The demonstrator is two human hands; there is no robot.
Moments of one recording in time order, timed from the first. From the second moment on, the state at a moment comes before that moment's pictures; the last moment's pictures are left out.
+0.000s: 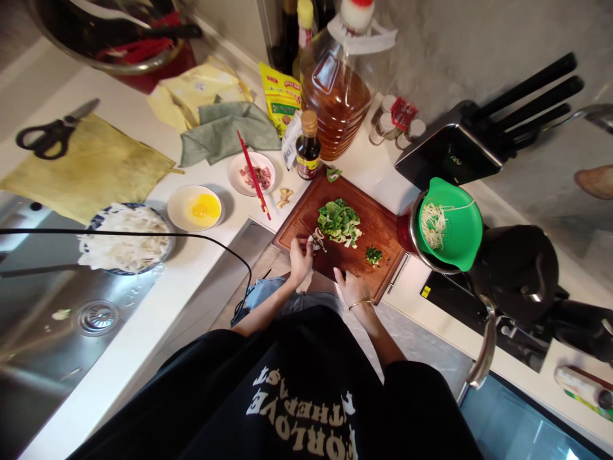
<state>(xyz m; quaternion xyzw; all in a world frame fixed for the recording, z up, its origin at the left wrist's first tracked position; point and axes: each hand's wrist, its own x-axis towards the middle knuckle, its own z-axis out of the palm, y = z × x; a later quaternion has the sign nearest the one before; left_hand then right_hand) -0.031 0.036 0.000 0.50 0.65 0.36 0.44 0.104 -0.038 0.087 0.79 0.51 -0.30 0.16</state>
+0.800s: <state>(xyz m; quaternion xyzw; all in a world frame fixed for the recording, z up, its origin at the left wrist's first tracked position) -0.033 0.039 0.000 0.48 0.64 0.38 0.46 0.092 -0.039 0.108 0.79 0.51 -0.30 0.17</state>
